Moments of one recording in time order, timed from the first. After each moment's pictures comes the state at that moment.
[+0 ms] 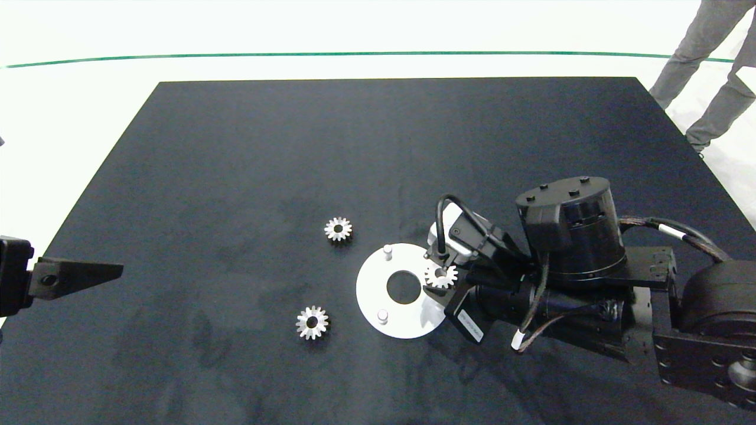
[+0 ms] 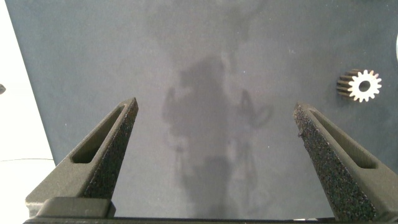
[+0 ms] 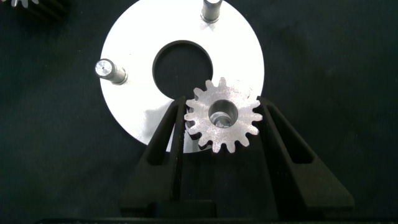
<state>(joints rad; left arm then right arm) -0.02 1.12 -1.16 0.65 -0.01 0.10 0.78 1.70 -0.97 -0.24 -0.18 -0.37</state>
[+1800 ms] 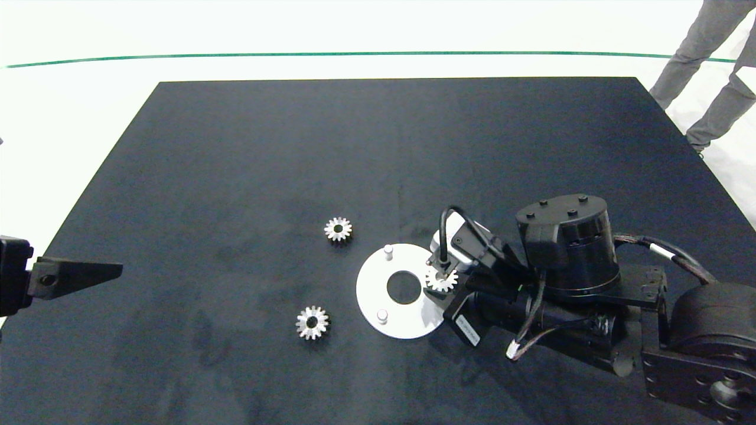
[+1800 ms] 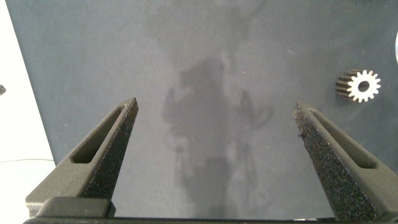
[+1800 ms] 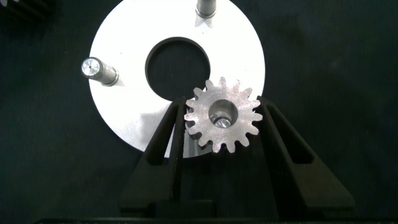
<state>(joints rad) -0.02 1.12 -1.16 0.65 -0.01 0.10 0.77 1.72 -0.90 -0.36 -0.19 -0.35</state>
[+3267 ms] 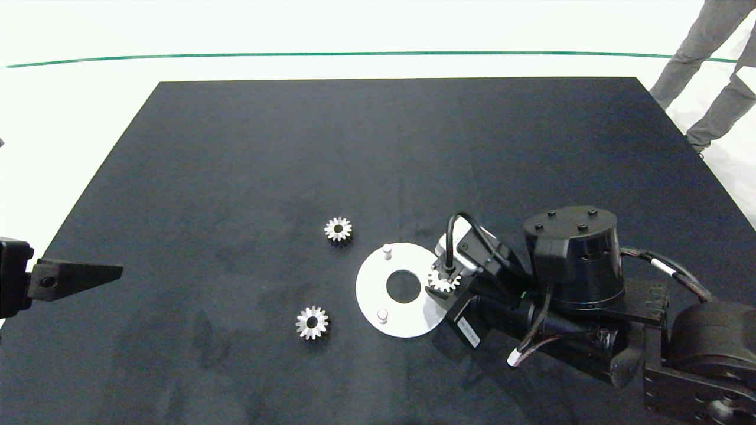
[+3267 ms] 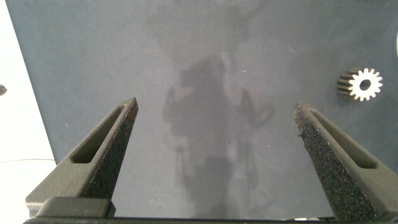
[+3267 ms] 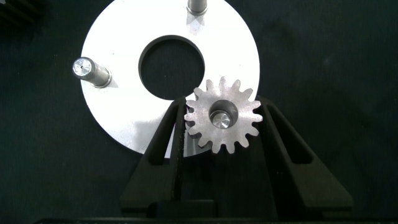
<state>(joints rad) -0.02 1.12 -1.16 0.66 -0.01 0.11 0.77 1.73 -0.82 -0.49 -0.21 -0.35</state>
